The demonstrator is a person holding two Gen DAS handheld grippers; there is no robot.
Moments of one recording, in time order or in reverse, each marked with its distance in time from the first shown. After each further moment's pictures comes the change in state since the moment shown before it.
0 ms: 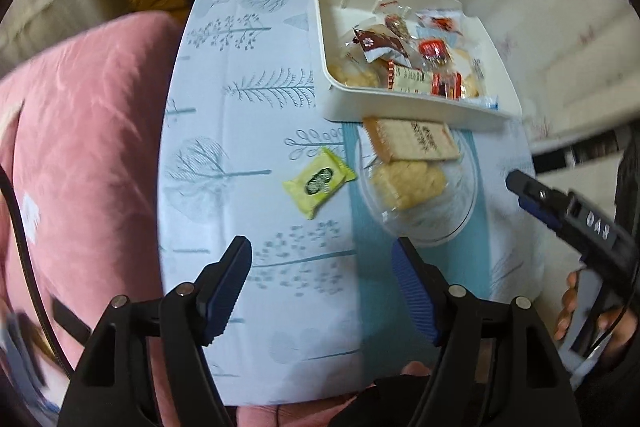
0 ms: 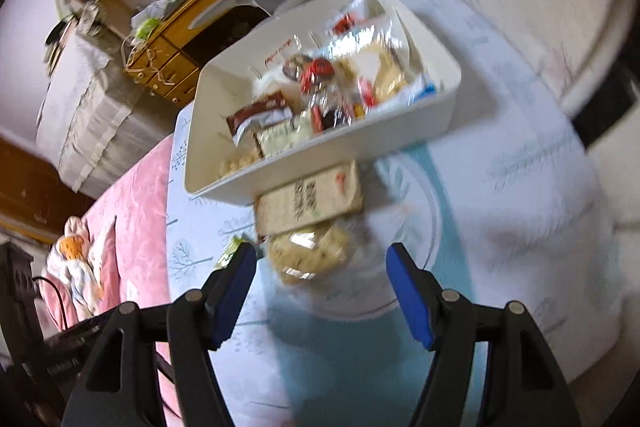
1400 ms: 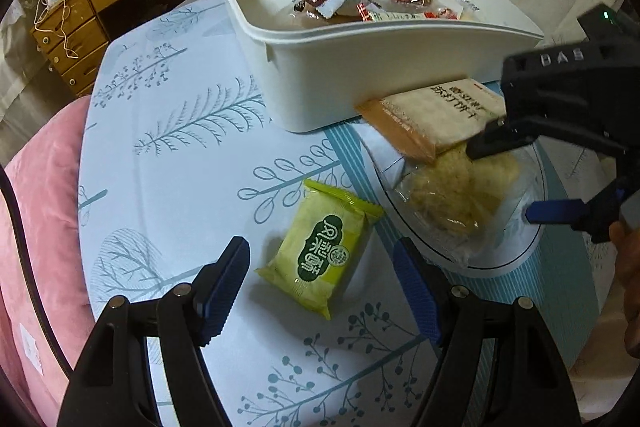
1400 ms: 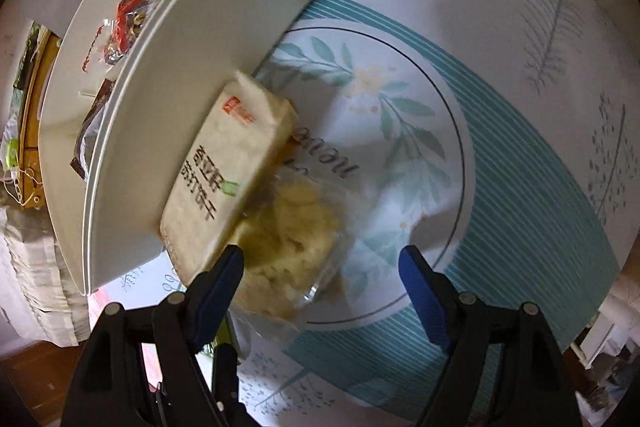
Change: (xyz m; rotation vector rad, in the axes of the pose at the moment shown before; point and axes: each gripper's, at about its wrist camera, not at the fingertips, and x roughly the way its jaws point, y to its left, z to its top) left arm 0.141 -0.020 0.019 0.313 -0.135 0.029; right arm 0.125 -0.013 -0.004 0.601 0.147 -0.236
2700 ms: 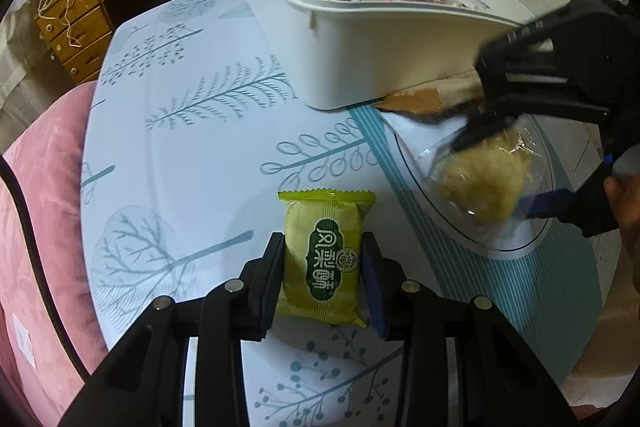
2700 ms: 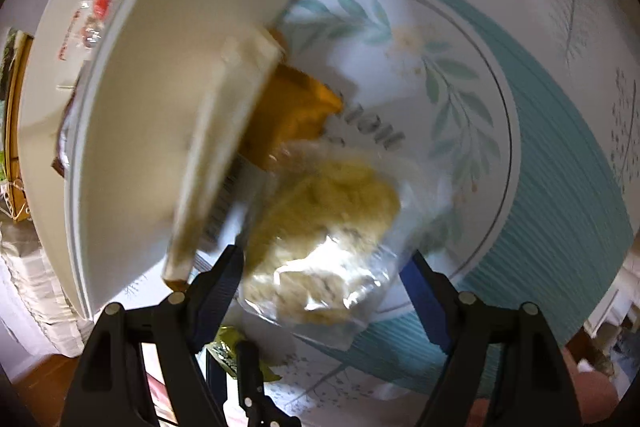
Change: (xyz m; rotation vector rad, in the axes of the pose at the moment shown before) left arm -0.001 0.021 -0.014 -0.040 0.002 -0.010; right arm 0.018 0.020 0.000 0.094 0.089 -0.031
